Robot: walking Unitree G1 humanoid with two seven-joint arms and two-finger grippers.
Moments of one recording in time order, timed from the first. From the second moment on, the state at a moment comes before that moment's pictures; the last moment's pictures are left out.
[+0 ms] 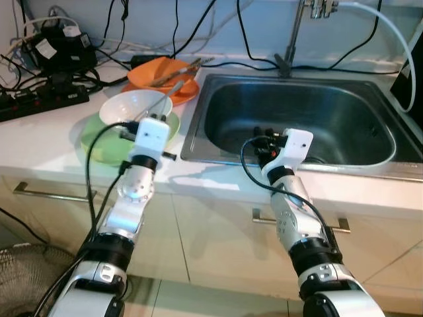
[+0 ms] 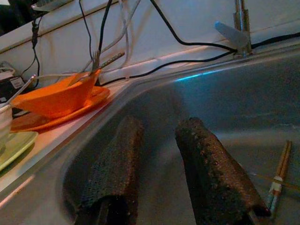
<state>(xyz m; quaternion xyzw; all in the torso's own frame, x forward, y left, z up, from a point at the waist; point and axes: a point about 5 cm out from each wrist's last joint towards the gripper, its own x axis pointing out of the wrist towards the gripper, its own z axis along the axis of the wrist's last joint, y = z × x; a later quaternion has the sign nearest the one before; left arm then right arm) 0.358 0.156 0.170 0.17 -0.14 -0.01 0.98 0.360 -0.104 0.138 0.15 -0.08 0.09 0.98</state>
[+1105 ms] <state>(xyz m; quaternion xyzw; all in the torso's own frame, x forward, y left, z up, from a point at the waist) 0.349 0.187 0.176 0.03 -0.09 0.03 0.99 0.360 -0.104 0.138 0.15 -0.07 0.09 0.98</state>
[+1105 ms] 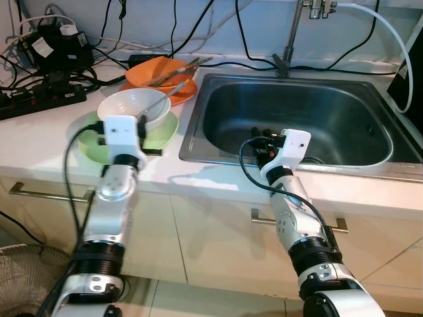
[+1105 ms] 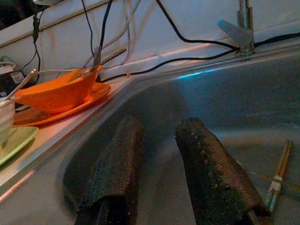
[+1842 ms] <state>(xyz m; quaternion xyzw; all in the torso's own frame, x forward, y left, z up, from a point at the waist) 0.340 0.184 0.195 0.03 -0.12 -0.01 0.99 0.362 -0.104 0.137 0.15 -0.07 0.09 0.98</state>
